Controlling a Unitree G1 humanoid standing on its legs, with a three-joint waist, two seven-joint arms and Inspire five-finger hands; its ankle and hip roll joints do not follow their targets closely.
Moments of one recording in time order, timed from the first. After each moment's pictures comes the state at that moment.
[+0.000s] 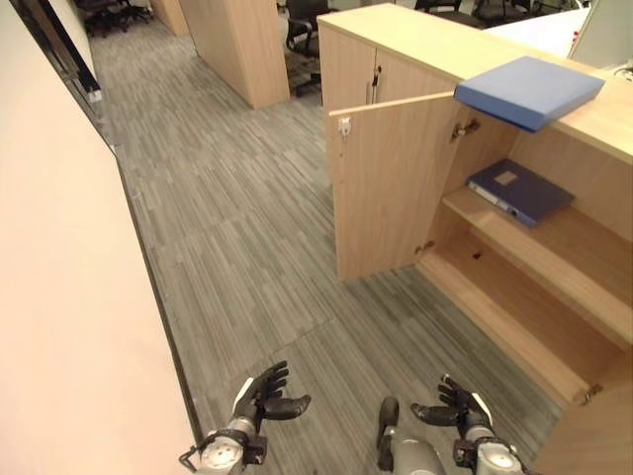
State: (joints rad) left arm 0.06 0.28 -0.28 0.67 -0.27 -0.15 -0.04; right arm 0.06 -0.30 0.08 0.77 0.32 -0.10 -0.07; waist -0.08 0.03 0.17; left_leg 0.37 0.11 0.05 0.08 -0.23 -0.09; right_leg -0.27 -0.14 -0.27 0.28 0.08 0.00
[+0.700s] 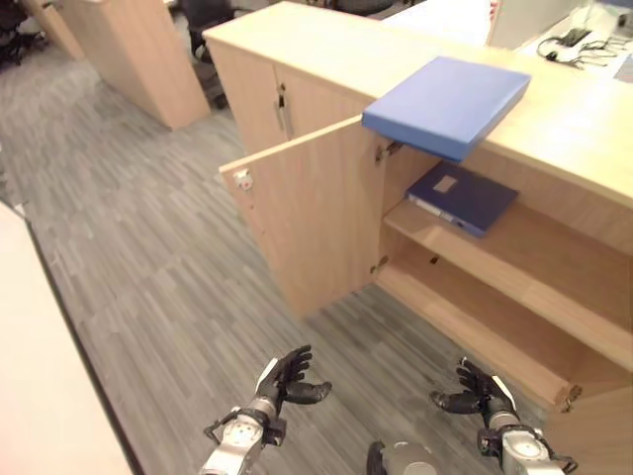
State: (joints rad) left arm -0.06 0.26 -0.37 0.70 -0.27 -0.16 -0.02; right arm 0.05 -0.40 0.18 0.70 0.32 -0.12 -0.05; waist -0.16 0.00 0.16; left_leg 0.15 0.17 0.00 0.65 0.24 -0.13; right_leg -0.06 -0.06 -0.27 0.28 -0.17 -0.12
